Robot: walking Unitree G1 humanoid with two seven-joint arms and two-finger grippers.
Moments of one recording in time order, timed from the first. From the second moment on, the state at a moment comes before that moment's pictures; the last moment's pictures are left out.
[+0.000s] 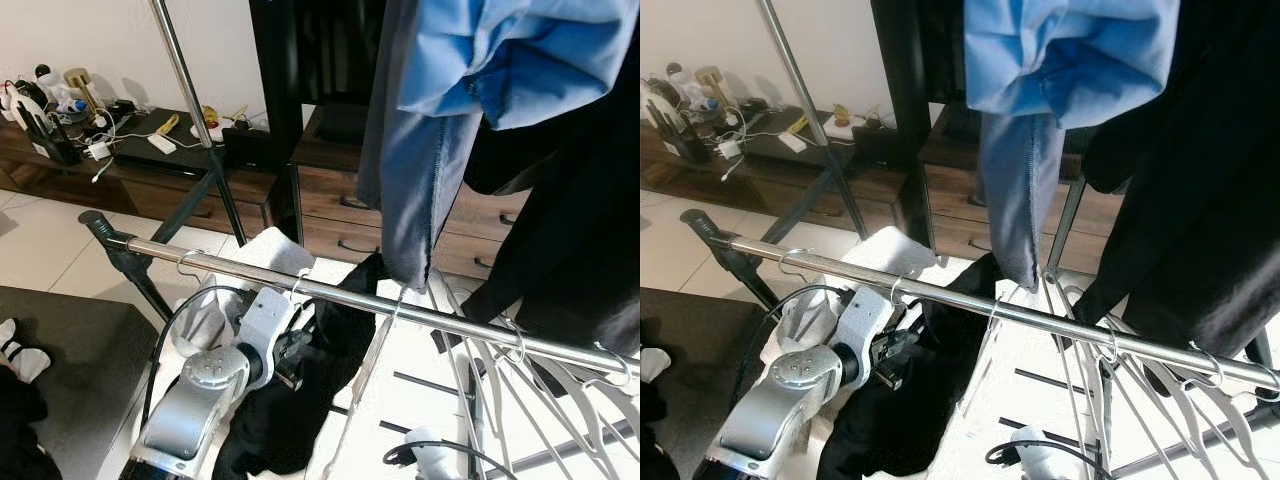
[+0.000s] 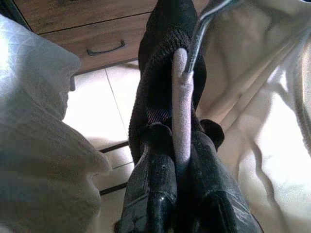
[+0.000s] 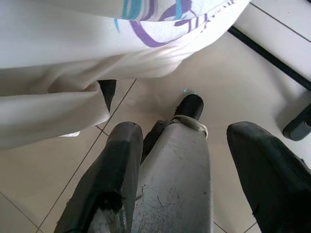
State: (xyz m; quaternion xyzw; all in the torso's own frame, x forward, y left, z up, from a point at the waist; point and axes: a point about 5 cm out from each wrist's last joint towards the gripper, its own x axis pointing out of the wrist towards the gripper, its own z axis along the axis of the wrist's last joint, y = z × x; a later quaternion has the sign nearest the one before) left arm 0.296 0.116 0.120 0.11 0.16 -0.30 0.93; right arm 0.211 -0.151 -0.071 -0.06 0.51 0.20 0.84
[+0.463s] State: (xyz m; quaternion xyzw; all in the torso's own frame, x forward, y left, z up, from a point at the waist) left arm 0.269 0.129 0.134 0.07 0.09 -0.22 0.97; right arm 0.211 -0.152 -0.072 -0.06 0.51 0.20 0.83
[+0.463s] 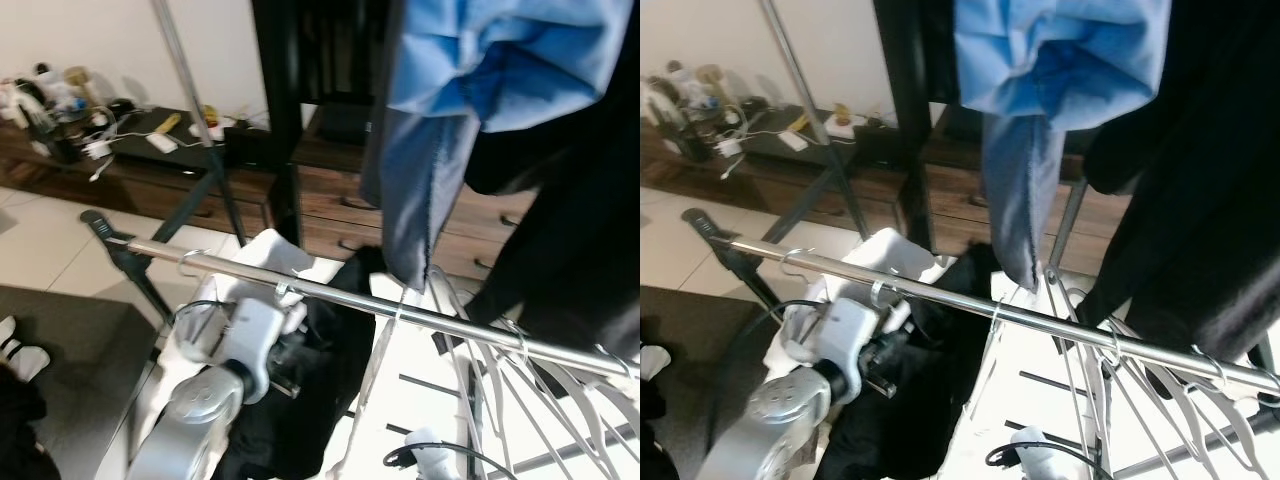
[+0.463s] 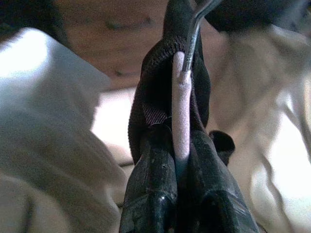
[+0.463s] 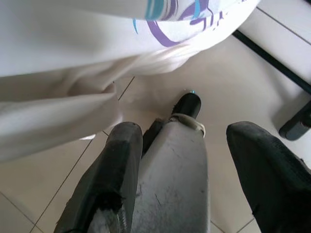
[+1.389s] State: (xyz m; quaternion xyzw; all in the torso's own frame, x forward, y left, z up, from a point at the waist) left arm 0.259 0.185 0.152 0.00 0.05 -0.09 1.00; right arm 0.210 -0.154 -0.072 -0.08 0.52 0.21 0.83
